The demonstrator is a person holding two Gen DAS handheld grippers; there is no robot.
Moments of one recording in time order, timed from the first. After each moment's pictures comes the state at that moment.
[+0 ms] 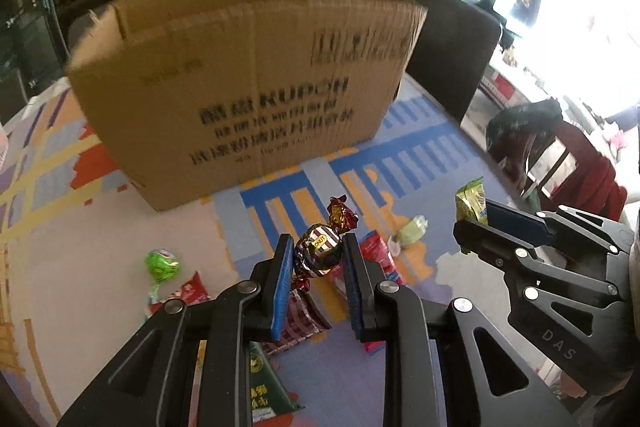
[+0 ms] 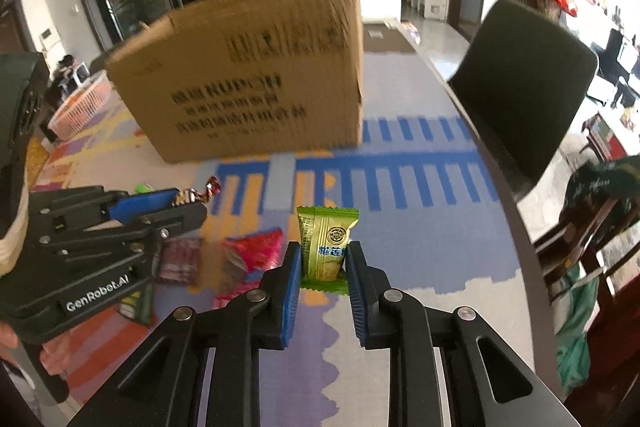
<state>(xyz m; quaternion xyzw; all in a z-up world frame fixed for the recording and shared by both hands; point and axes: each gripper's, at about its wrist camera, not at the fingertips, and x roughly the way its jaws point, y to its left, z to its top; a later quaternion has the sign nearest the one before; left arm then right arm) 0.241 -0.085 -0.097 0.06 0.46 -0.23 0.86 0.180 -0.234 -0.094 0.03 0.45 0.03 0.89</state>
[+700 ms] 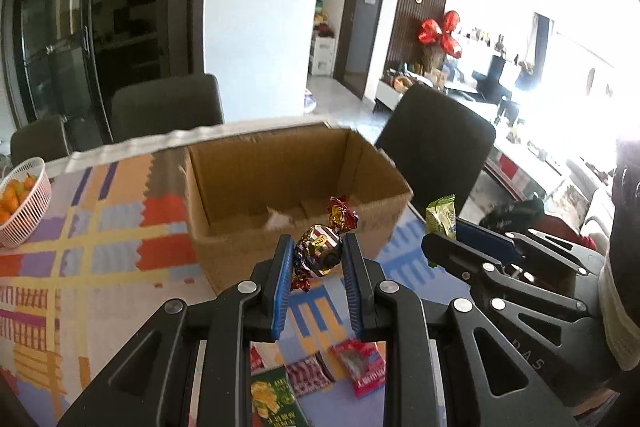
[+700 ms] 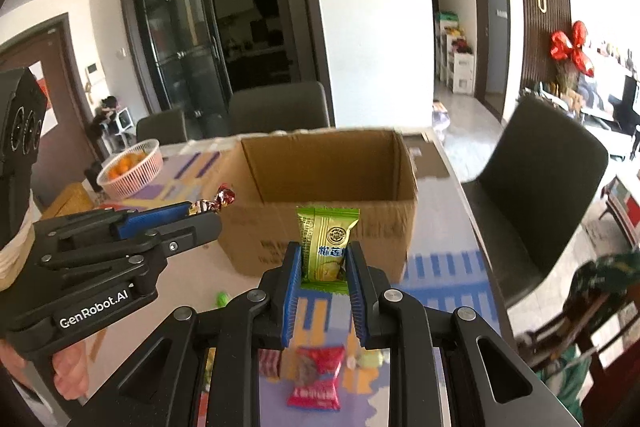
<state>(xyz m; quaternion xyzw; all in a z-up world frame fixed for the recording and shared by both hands) 0.240 -0.051 0.026 0.01 0.33 -0.21 0.92 0.196 -0.205 0.023 0.03 0.32 0.08 0.94</state>
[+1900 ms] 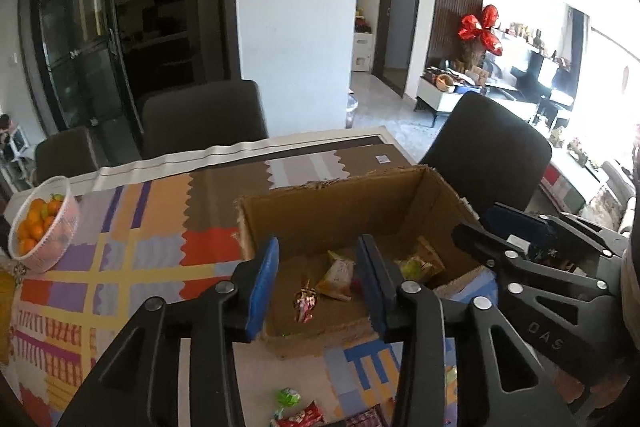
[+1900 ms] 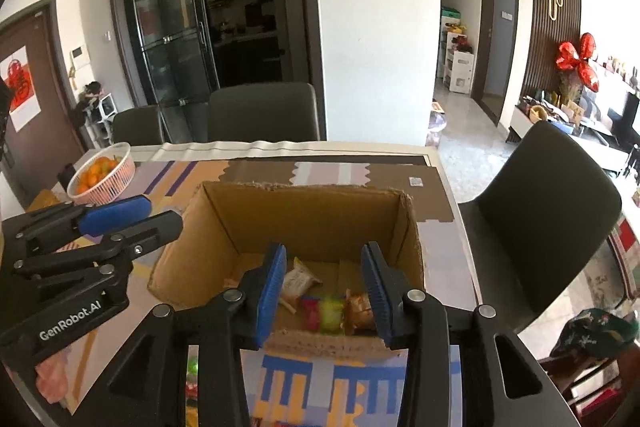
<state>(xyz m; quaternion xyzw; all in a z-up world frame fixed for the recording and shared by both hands) 0.322 -0.033 0.035 0.04 0.35 -0.13 0.93 0.302 -0.200 0.034 0.00 0.35 0.07 0.93</state>
